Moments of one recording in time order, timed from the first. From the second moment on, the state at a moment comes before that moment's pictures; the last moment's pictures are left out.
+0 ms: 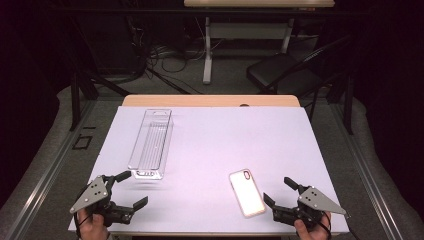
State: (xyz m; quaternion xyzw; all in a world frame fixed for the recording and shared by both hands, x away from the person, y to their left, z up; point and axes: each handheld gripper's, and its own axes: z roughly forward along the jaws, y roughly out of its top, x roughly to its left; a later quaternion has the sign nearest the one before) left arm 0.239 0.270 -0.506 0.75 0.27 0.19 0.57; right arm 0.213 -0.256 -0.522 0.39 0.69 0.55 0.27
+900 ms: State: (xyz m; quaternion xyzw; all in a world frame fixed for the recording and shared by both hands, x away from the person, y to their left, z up) left arm 0.243 0.272 -0.504 0.76 0.30 0.16 0.56; right arm 0.221 -0.247 -0.521 0.42 0.71 0.52 0.24
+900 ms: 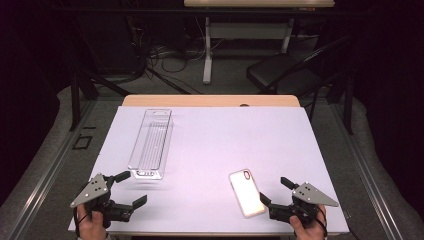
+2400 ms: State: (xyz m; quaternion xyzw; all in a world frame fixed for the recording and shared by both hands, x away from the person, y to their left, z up) left arm 0.327 0.235 -0.452 0.79 0.38 0.04 0.48; right arm 0.290 -0.223 -0.487 0.47 0.77 0.40 0.12
